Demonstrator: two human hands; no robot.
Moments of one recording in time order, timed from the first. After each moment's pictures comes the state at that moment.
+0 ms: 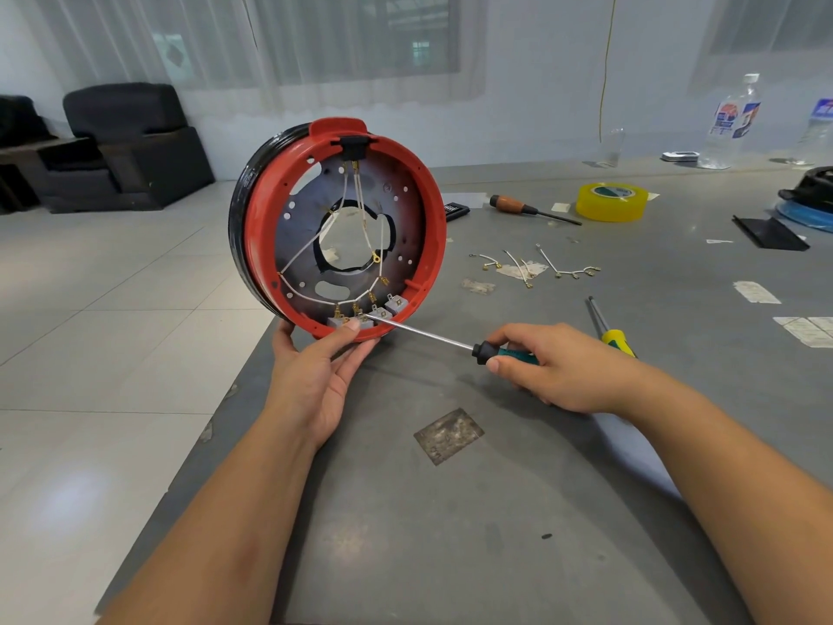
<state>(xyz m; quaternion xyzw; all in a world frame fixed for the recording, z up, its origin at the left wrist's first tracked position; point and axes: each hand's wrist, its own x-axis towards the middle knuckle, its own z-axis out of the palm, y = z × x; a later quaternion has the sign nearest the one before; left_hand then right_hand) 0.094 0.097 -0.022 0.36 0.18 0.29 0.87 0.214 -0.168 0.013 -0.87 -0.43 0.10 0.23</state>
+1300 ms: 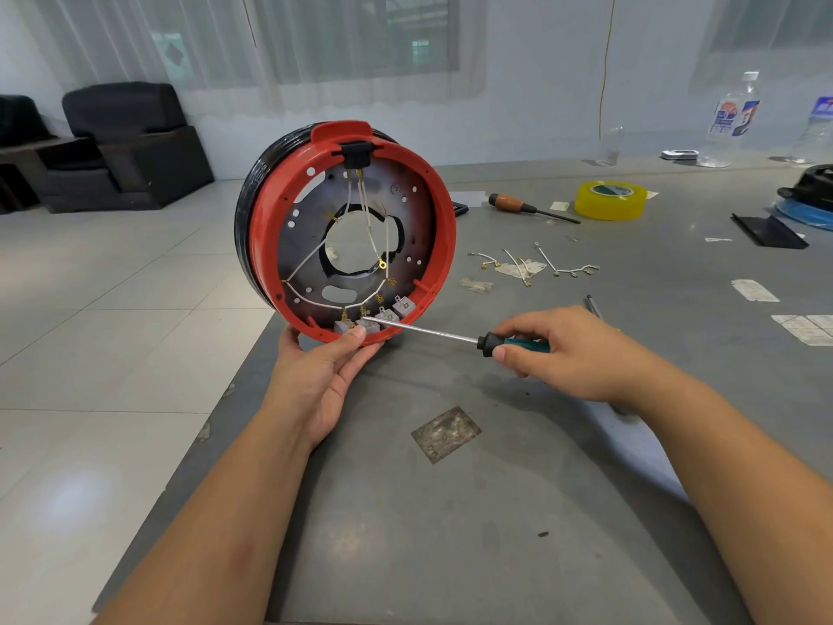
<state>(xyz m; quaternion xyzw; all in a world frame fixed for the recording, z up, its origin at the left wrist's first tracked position) 0.092 0.096 -0.025 0.41 0.18 0.27 0.85 0.218 -0.176 0.020 -0.86 -0.43 0.05 0.28</state>
